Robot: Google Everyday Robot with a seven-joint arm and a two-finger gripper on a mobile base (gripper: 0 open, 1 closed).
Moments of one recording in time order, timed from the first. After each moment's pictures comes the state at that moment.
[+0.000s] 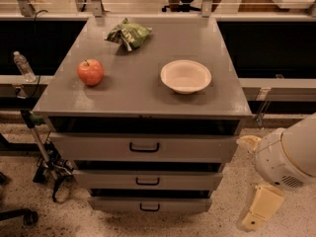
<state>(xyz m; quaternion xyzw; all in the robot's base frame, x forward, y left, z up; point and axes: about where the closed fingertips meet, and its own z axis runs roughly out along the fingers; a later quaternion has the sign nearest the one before) 0.344 -0.172 0.803 -0.59 0.78 0.10 0.17</state>
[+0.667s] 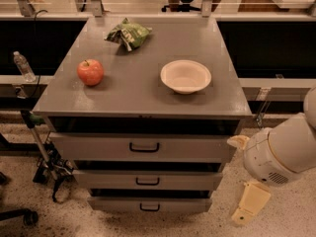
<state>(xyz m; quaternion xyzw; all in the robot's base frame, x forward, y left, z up) 0.355 -0.158 0.788 -0.60 0.77 0.12 0.18</state>
